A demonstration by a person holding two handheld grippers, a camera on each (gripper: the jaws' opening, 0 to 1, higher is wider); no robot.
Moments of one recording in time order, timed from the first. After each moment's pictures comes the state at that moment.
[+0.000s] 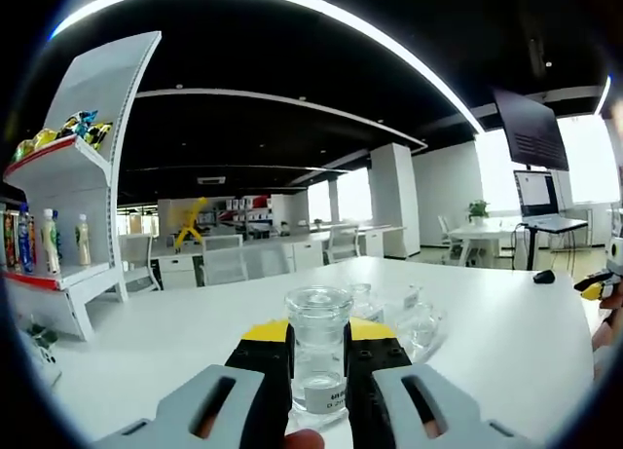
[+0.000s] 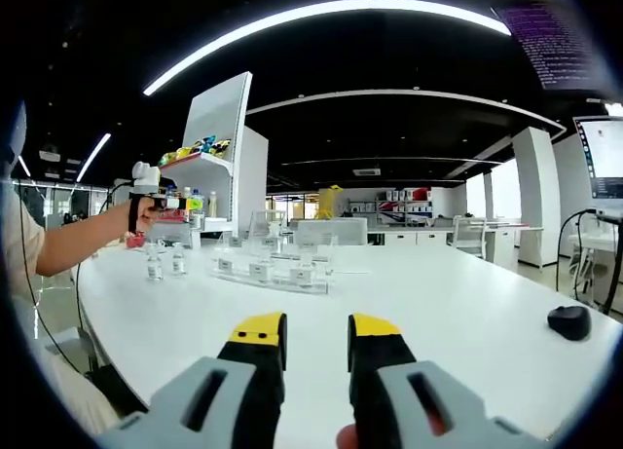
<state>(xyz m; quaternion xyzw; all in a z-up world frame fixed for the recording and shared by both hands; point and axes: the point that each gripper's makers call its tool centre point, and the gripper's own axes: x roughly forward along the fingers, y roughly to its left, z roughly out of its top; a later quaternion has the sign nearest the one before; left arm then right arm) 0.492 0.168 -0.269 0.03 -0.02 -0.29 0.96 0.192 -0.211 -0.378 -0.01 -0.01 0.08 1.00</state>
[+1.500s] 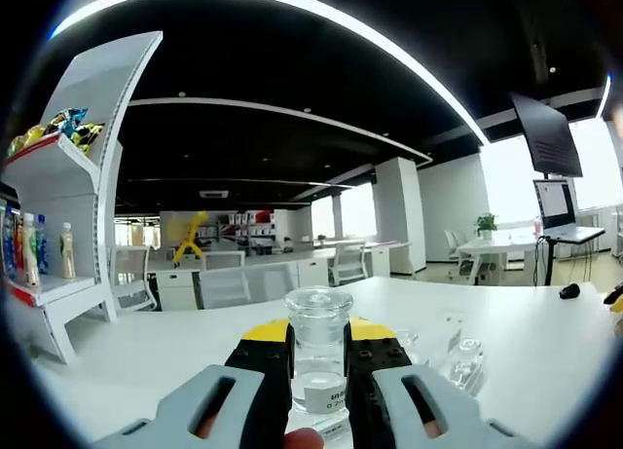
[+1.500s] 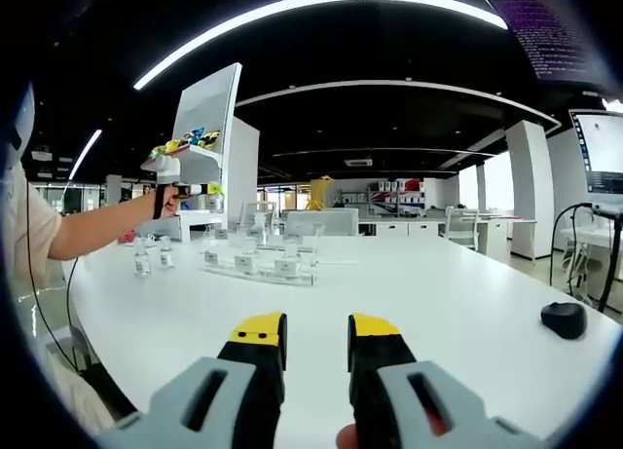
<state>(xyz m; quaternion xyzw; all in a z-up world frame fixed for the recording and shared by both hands) 0.591 0.131 -0.250 0.01 -0.05 -0.28 0.96 0.203 -0.227 -0.384 -0.01 0.02 0.06 1.00</state>
